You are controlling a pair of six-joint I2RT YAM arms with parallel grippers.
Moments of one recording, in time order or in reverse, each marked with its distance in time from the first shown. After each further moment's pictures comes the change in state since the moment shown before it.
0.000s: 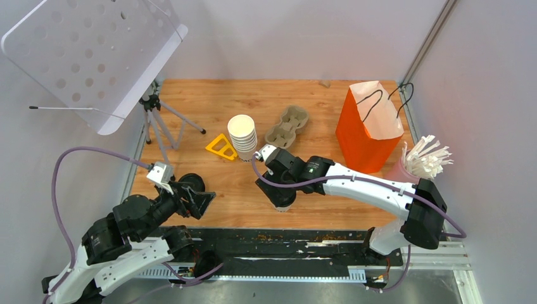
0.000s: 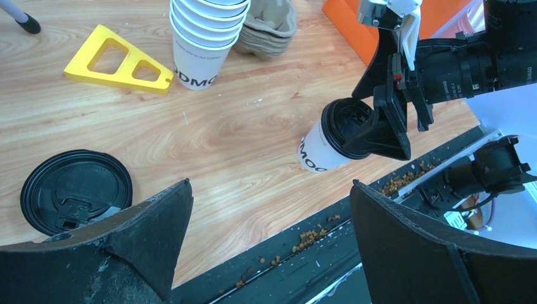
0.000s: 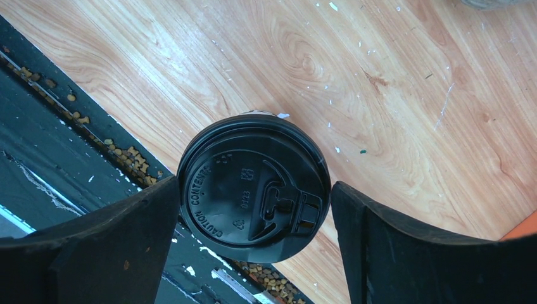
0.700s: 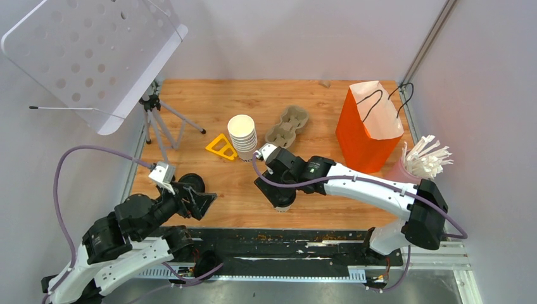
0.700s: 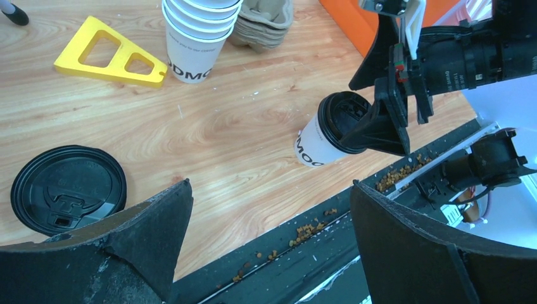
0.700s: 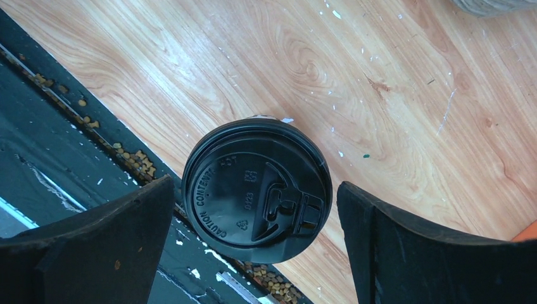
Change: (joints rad) left arm 0.000 0.021 0.004 -0.011 0.020 -0.014; right arm -0.003 -0.017 0.000 0.017 -0.013 0.010
